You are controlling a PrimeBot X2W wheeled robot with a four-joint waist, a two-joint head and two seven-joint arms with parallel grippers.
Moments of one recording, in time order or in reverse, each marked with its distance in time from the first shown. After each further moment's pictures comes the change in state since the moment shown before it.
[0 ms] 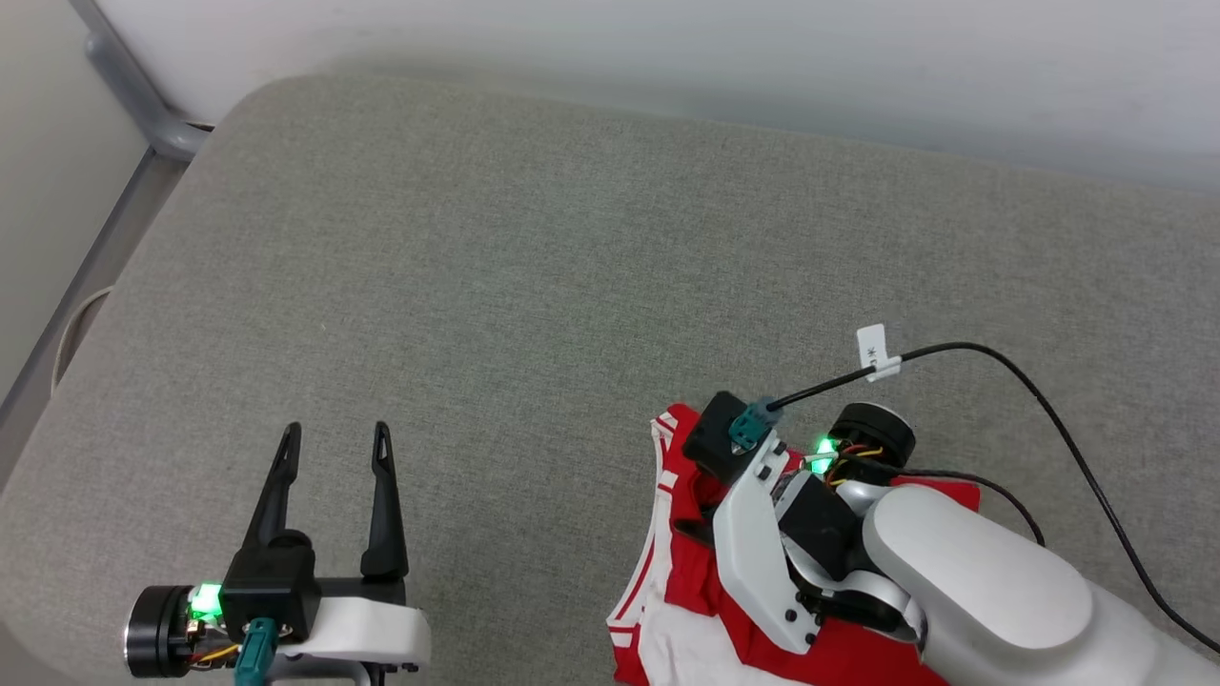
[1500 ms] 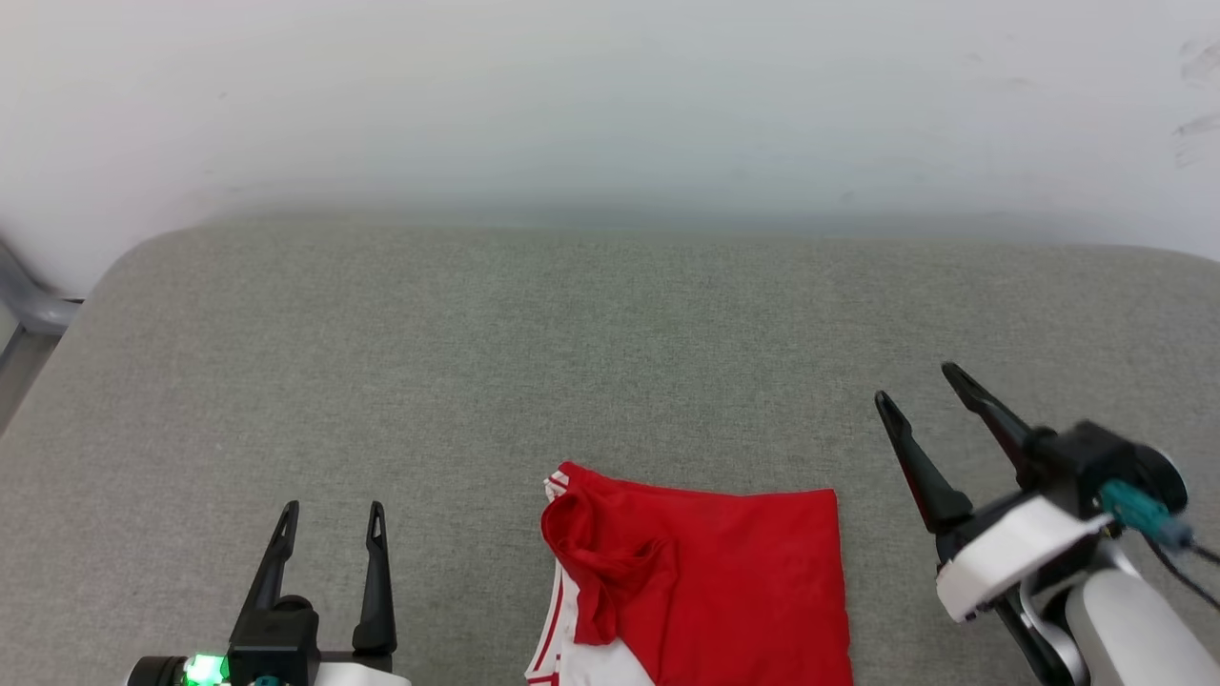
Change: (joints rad) left arm 0.097 0.028 -0.002 0.034 0.018 0.001 0.000; right arm 0.399 0.010 -0.648 0.037 -0.381 0.000 -0.778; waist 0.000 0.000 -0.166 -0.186
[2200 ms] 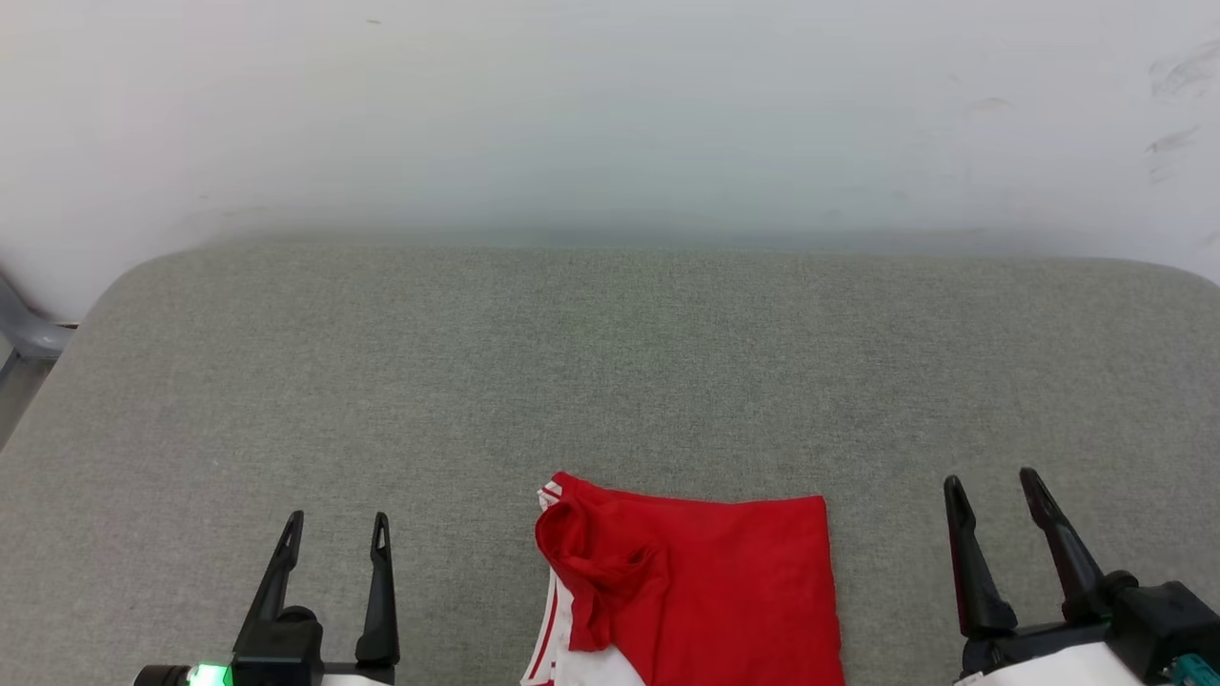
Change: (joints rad) left arm 0.020 0.013 -0.014 -0.010 -0.005 0.002 0.000; right arm 0.371 0.285 -0.341 -0.270 -0.181 0.000 -0.063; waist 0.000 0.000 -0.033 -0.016
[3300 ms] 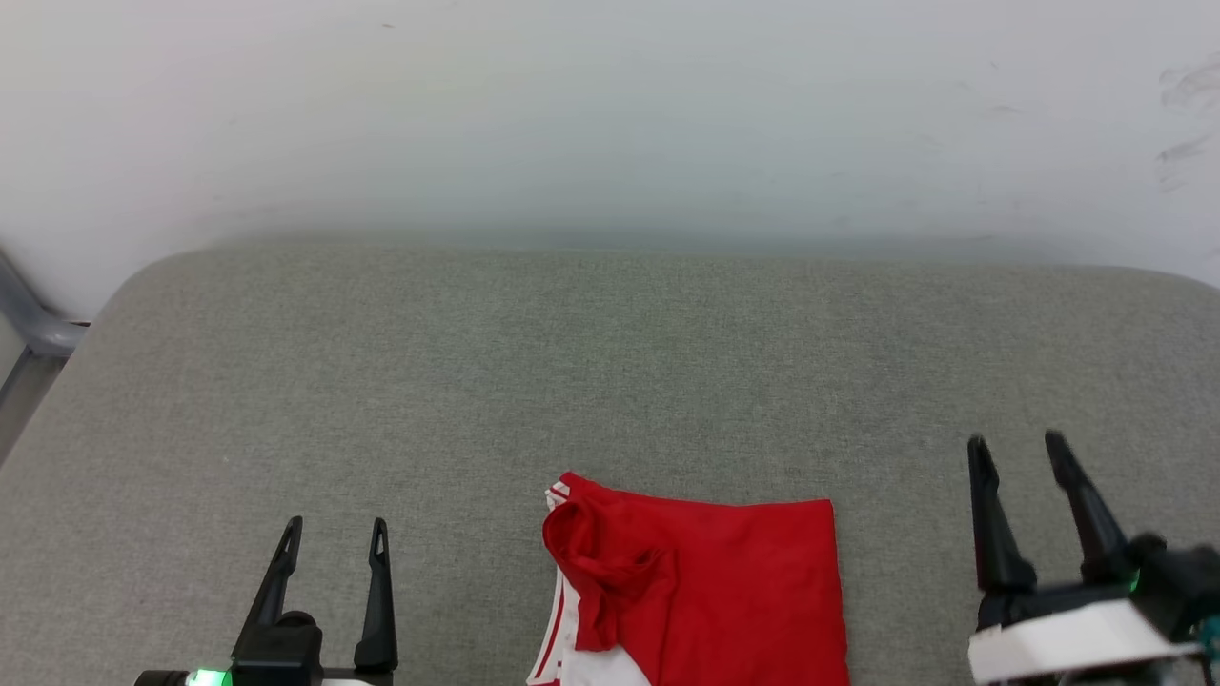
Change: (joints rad) left arm 0.009 0.012 -0.008 0.001 -0.006 0.008 0.000; right arm -0.029 0.006 -0.032 0.005 0.026 0.000 0.000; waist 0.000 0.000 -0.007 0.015
